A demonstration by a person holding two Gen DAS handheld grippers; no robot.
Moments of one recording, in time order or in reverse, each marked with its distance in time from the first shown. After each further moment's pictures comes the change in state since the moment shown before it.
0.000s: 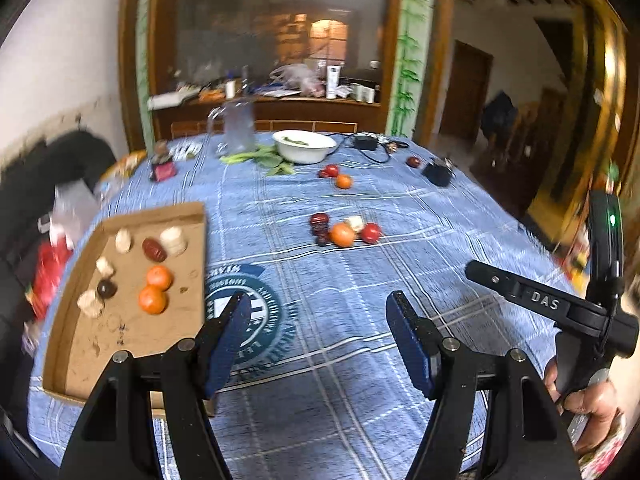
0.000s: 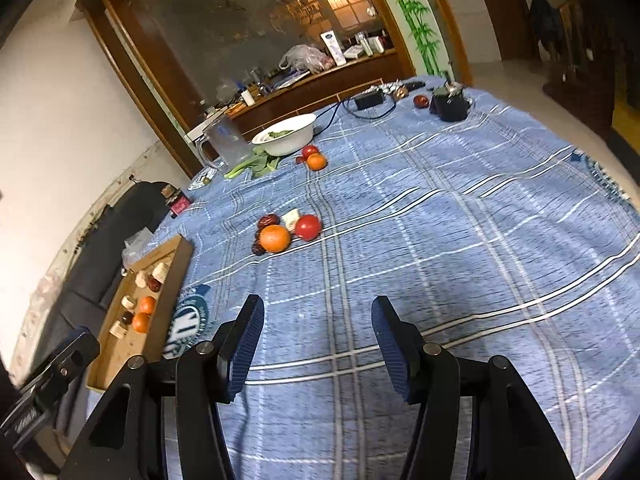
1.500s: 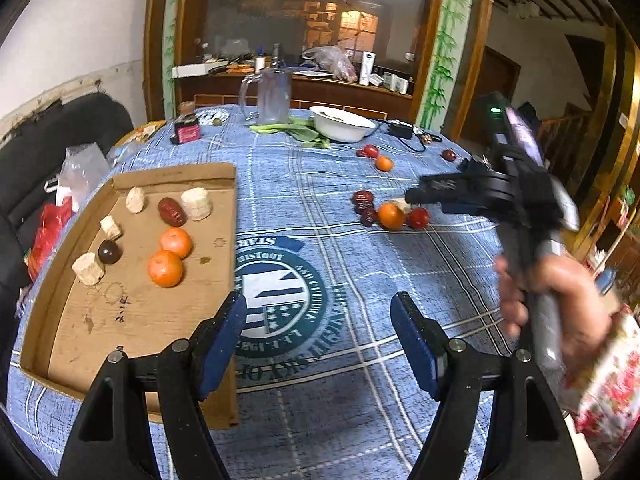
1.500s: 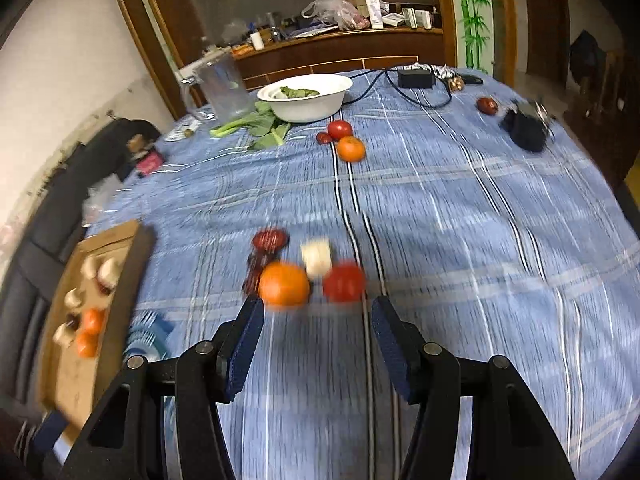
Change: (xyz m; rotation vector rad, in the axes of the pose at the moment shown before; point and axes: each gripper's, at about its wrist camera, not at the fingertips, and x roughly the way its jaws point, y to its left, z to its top) left arm 0.039 0.060 -0.023 -0.143 0.049 0.020; right arm 0.156 0.067 0.076 -0.184 0.179 -0.123
